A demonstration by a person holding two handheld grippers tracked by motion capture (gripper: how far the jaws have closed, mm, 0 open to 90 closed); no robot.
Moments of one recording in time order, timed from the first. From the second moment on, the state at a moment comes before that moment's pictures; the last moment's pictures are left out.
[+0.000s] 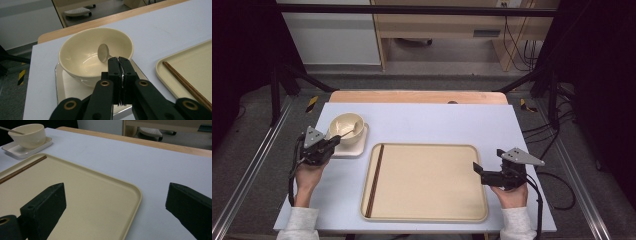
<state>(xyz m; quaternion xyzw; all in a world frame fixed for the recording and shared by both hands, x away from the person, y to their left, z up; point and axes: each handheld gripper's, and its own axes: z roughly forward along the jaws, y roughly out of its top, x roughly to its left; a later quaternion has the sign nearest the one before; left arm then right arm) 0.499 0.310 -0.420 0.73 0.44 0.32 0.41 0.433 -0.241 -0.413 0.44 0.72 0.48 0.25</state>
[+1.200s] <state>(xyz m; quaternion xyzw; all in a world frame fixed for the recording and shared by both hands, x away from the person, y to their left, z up) 0.458 0.303 -0.375 0.69 0.40 0.36 0.48 0.432 -0.242 -0.411 0.44 0.72 0.48 0.25</state>
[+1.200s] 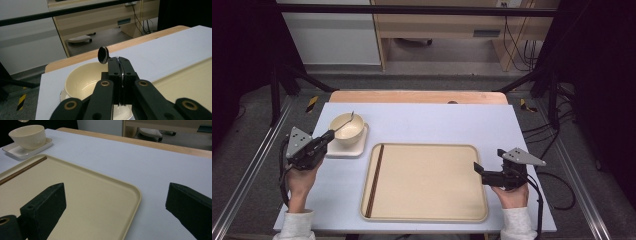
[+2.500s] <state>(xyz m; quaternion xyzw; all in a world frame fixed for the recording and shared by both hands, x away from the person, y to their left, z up) 0.420 0.221 -0.397 0.77 0.30 0.36 0.44 0.430 -0.244 -0.410 0.44 0.72 0.48 0.25</state>
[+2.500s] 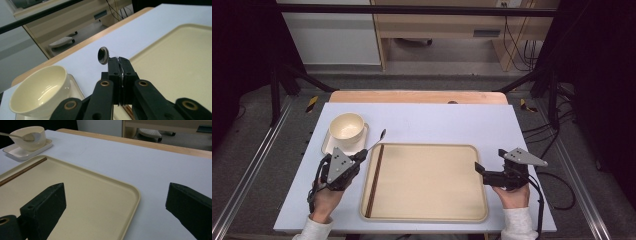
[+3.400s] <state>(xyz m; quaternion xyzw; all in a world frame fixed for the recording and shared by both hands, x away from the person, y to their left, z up) 0.413 0.185 -0.430 0.82 0.26 0.34 0.38 0.430 -0.243 -0.410 0.44 0.72 0.48 0.25</state>
